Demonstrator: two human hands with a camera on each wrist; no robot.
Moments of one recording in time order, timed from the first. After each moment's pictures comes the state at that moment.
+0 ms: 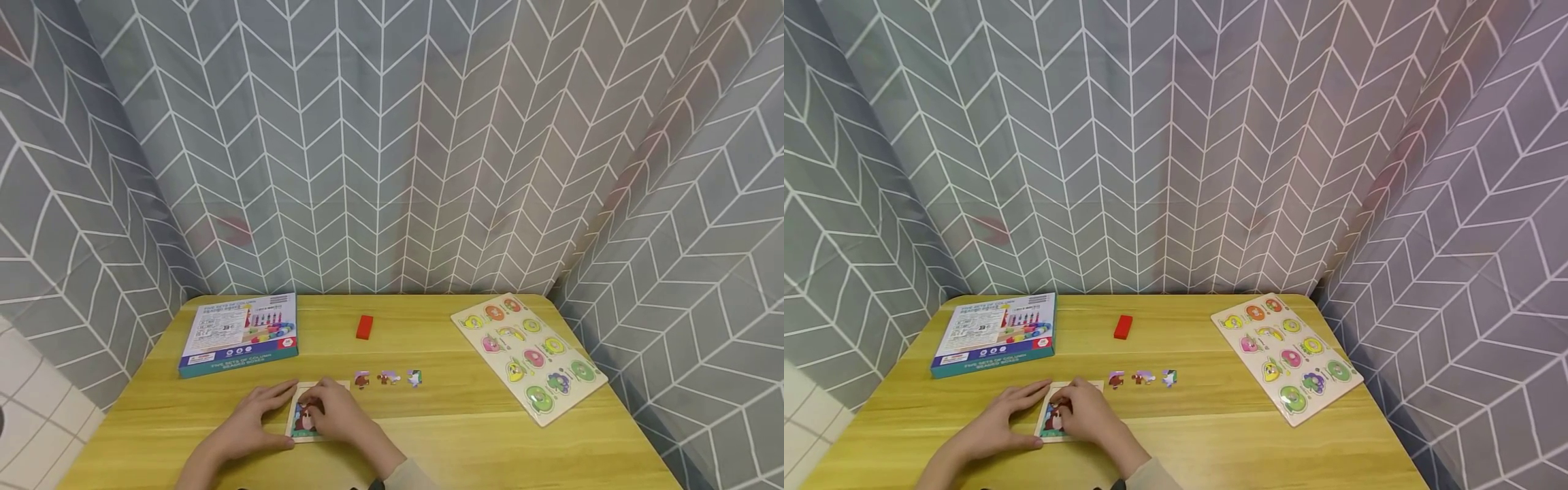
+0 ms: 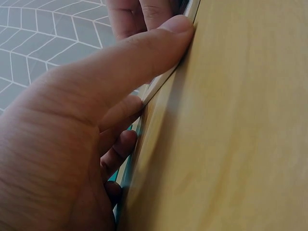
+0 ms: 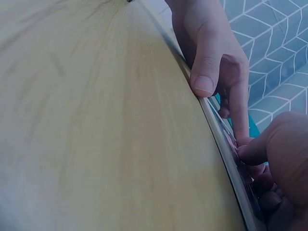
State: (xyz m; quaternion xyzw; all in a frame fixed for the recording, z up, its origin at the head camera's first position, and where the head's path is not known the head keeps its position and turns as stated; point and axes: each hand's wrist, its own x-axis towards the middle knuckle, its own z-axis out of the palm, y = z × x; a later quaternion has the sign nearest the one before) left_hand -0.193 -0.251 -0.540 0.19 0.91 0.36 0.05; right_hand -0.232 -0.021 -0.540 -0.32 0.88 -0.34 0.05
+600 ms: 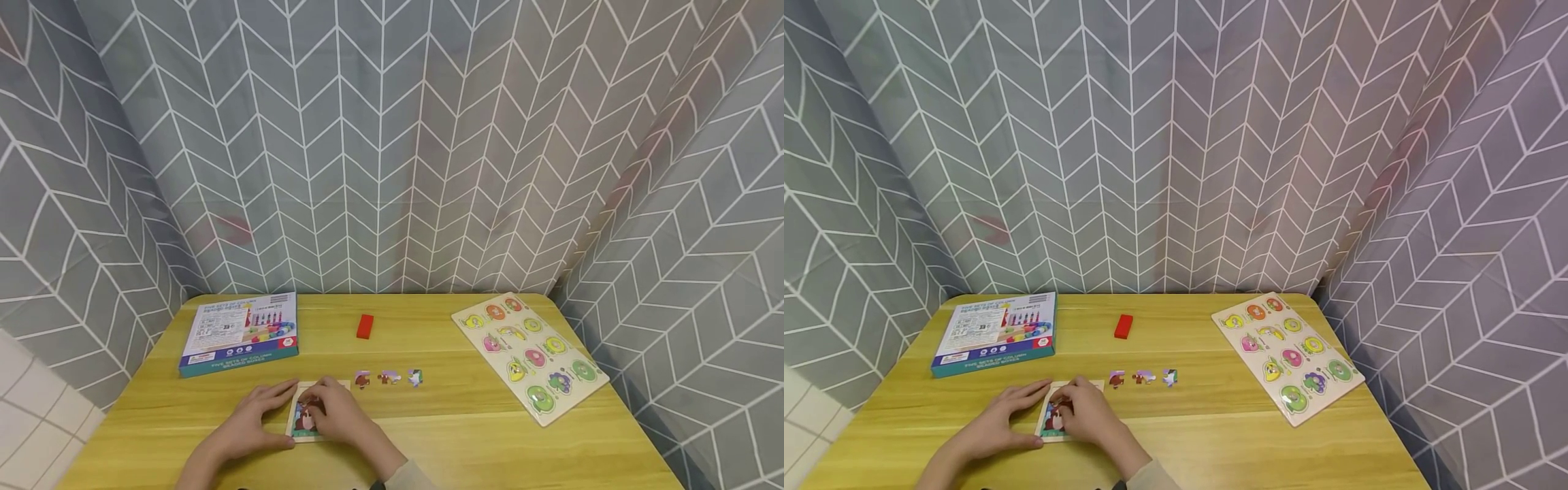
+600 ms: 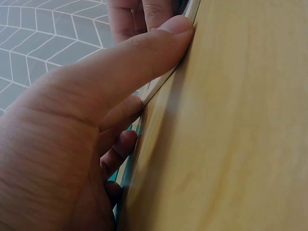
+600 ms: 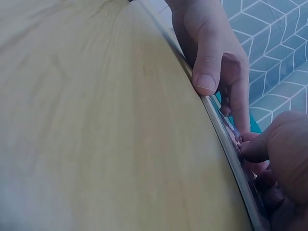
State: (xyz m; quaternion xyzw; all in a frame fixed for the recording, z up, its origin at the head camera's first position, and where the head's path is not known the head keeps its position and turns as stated) left_hand -0.193 -0.251 -0.539 0.19 0.91 0.36 0.05; right_hand -0.230 -0.020 -0.543 -0.32 0.88 -0.34 0.04
